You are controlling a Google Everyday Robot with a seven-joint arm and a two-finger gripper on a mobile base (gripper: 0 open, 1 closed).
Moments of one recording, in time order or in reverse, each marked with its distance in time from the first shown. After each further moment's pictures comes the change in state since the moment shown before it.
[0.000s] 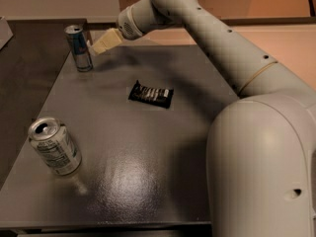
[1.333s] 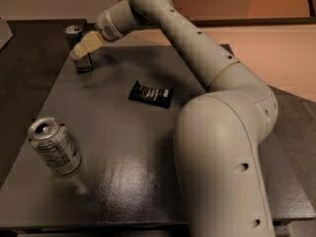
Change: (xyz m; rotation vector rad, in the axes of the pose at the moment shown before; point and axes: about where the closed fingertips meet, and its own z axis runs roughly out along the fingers) arm -0.025 0.028 0.062 -0.130 -0.016 -0.061
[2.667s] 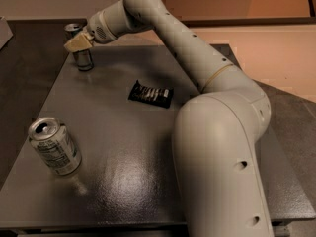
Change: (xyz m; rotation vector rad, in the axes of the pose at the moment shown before) arm -0.014 0.024 0.017 -0.081 -0.057 0.022
